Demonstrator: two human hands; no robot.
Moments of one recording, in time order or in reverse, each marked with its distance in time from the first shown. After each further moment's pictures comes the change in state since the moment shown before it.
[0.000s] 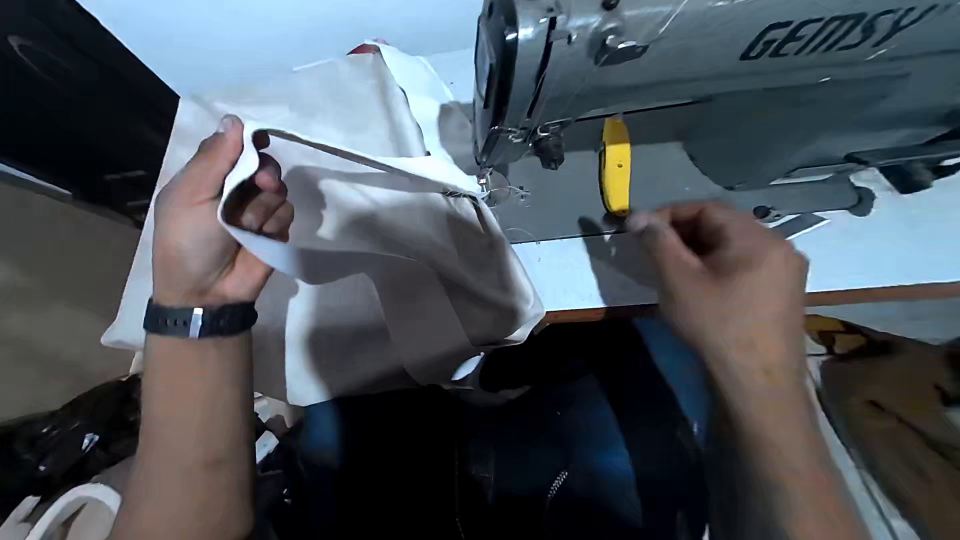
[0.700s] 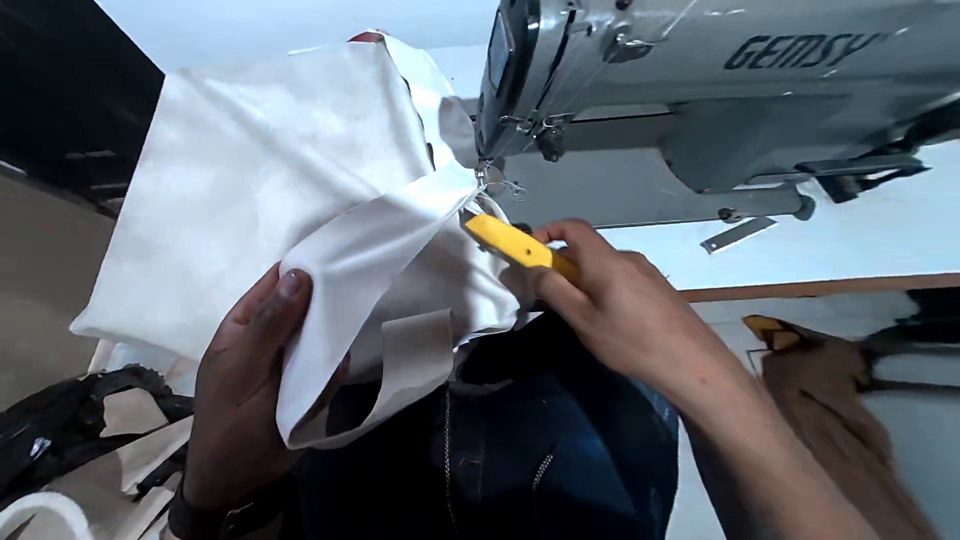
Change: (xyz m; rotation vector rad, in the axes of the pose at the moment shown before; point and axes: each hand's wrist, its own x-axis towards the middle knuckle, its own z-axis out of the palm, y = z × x) left_hand -0.130 -0.033 0.034 -0.186 0.042 -0.076; right_hand -0.027 -0.065 0.006 -0.119 -0.407 -0.196
